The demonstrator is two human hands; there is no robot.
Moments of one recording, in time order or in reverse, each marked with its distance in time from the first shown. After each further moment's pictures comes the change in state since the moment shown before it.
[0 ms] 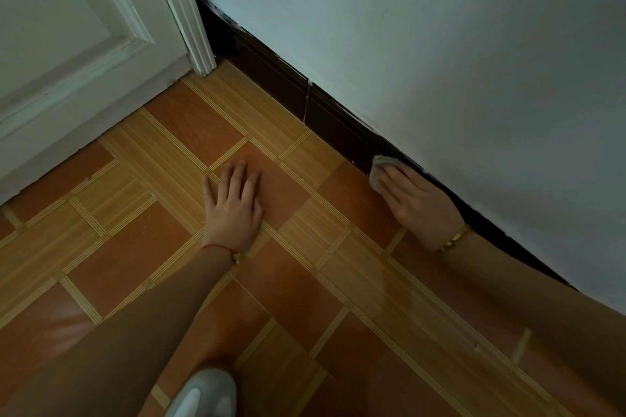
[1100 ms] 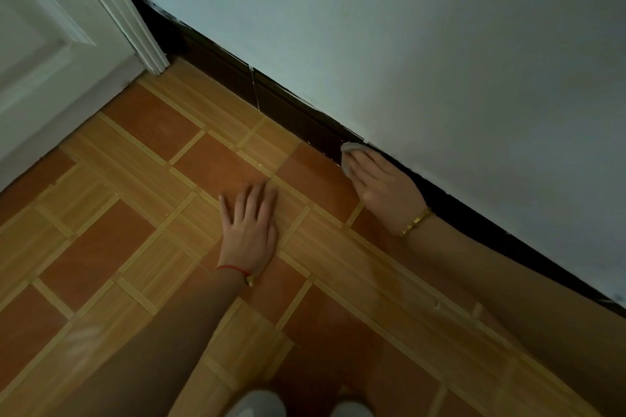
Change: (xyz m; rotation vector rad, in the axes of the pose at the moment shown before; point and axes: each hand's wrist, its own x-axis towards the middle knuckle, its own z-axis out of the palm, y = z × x) left_hand -0.051 0.088 0.010 -0.019 -0.107 0.155; right_hand -0.038 -0.003 -0.008 0.154 -0.020 0.117
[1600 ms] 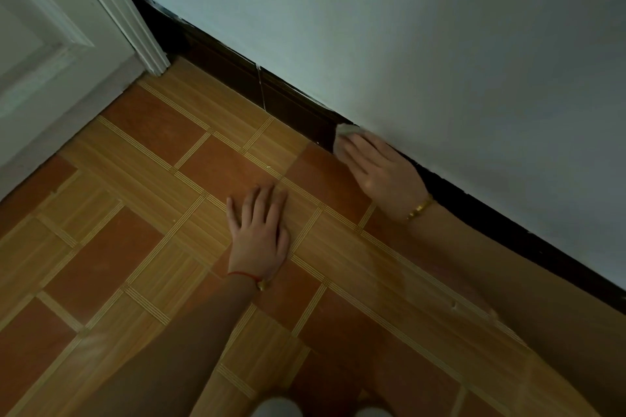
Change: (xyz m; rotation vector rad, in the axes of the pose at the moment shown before) left_hand 0.001 -0.005 0.001 -0.081 0.041 0.010; right_hand 0.032 -0.002 -0.002 -0.015 0.124 0.042
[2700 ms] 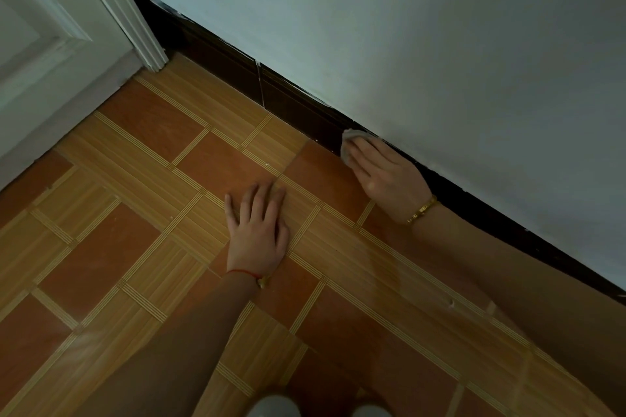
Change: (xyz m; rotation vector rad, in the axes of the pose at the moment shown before) left_hand 0.001 0.003 0.000 -0.017 0.045 -0.014; right_hand -0.009 0.001 -0.003 -0.036 -0.032 -0.042
